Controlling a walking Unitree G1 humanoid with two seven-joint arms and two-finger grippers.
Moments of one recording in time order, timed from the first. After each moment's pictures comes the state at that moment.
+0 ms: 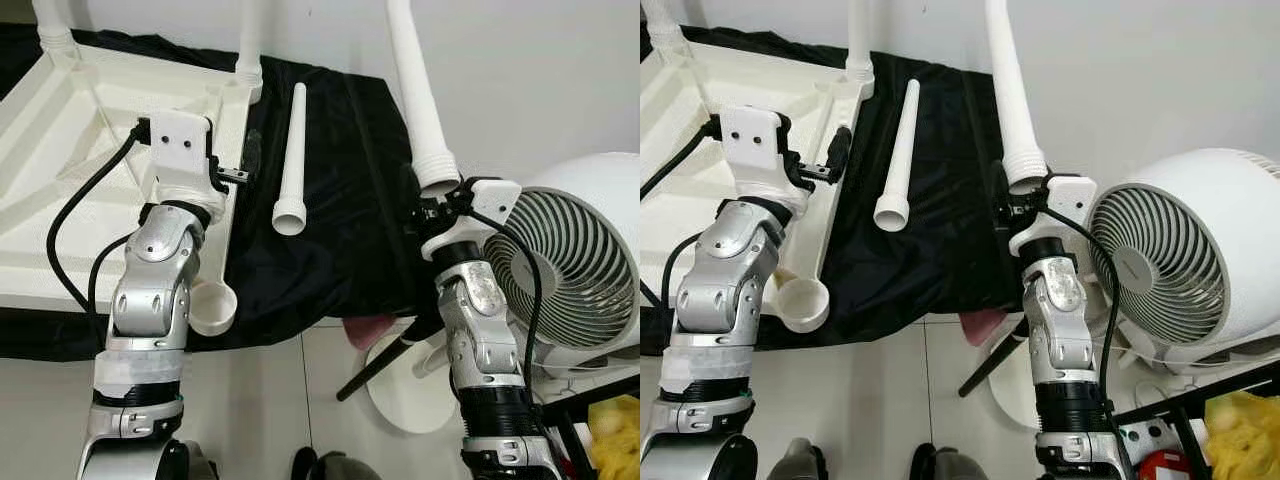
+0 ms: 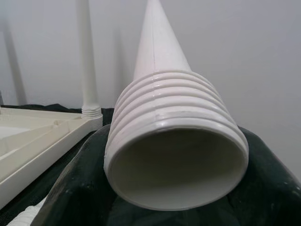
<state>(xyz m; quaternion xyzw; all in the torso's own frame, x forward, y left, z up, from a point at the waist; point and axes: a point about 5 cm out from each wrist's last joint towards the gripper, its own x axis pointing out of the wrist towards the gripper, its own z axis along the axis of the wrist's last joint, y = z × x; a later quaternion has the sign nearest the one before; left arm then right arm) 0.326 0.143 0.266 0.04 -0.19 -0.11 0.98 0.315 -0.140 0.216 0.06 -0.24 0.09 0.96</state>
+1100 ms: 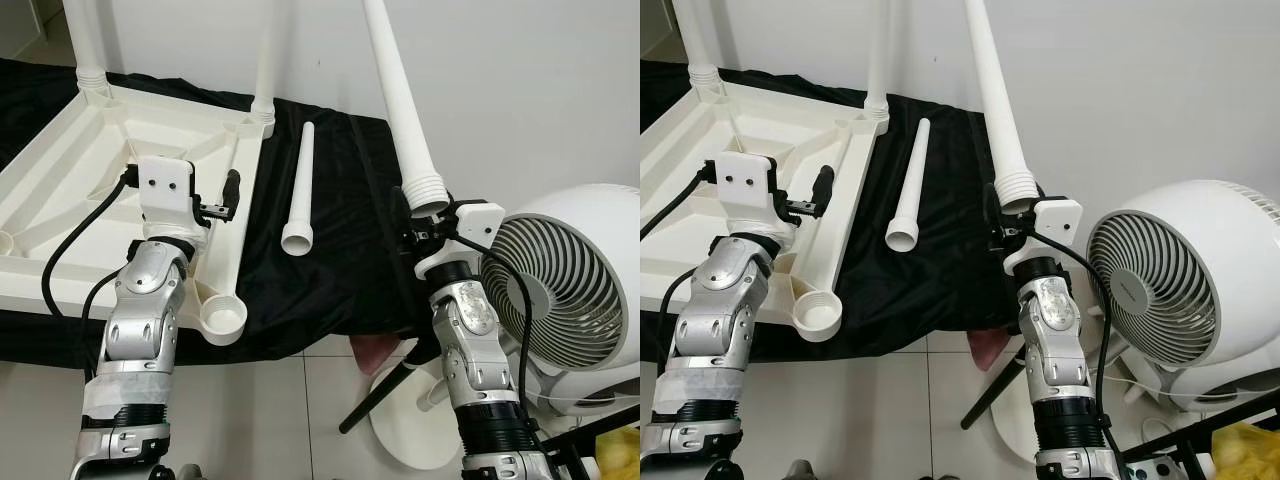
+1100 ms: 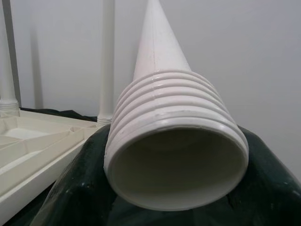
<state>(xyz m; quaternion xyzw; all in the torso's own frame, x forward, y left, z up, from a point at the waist) 0.328 0.168 0.225 0.04 -0.15 -0.07 0.99 0.312 -0.138 0.199 0.04 -0.23 0.09 0.97</state>
